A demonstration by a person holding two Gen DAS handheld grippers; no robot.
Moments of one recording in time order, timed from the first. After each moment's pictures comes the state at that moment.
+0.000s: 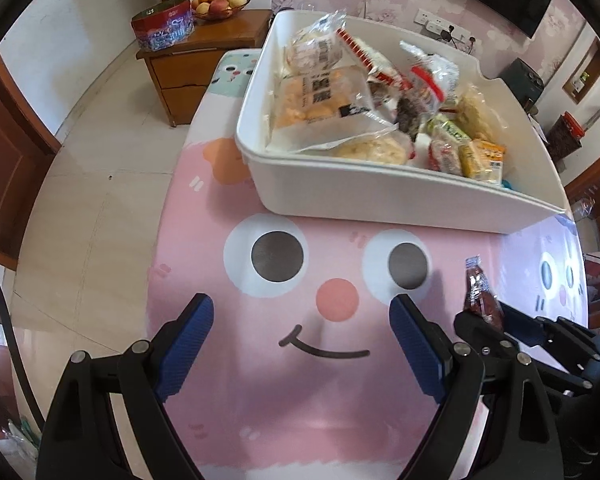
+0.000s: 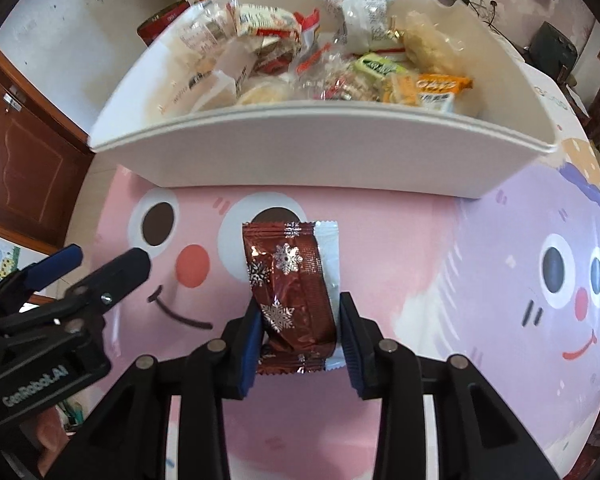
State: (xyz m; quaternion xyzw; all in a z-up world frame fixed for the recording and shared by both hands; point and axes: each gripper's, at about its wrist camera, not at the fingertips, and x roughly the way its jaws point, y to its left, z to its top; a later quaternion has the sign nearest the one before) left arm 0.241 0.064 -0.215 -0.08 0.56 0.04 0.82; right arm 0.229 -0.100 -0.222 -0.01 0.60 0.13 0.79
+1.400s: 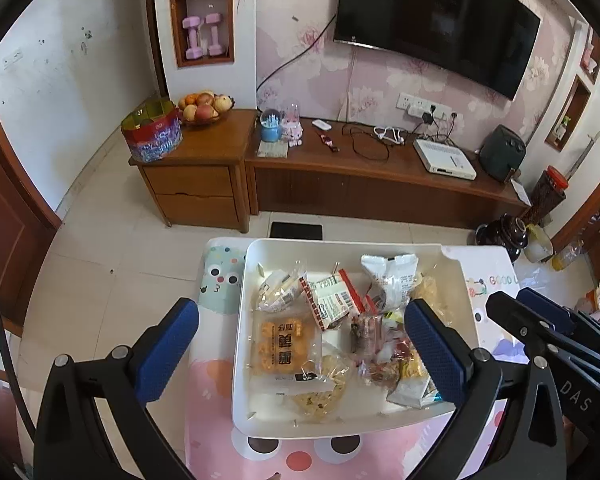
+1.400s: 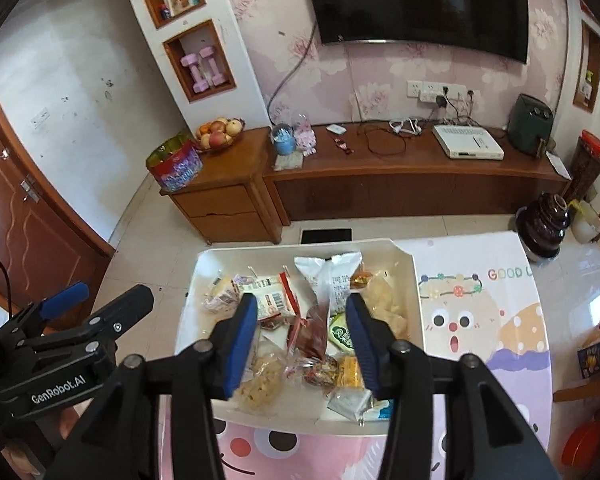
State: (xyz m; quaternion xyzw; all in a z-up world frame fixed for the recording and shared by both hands) left arm 0.383 0.070 -0.042 -0.06 0.46 0.03 0.89; right arm 0.379 -0.132 -0.037 0.05 0.46 0.11 0.88
